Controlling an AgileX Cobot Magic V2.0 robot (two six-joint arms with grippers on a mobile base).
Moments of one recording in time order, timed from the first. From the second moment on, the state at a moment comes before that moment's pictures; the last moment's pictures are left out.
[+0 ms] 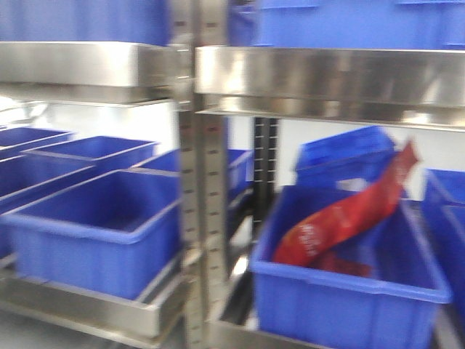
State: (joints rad) left arm -0.03 0.58 -0.73 0.05 0.32 0.05; right arm -0.24 0.42 -0.89 0.16 0.67 -0.09
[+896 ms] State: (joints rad) left arm -0.03 0.58 -0.73 0.05 0.32 0.05; right arm -0.24 0.42 -0.89 0.16 0.67 -0.09
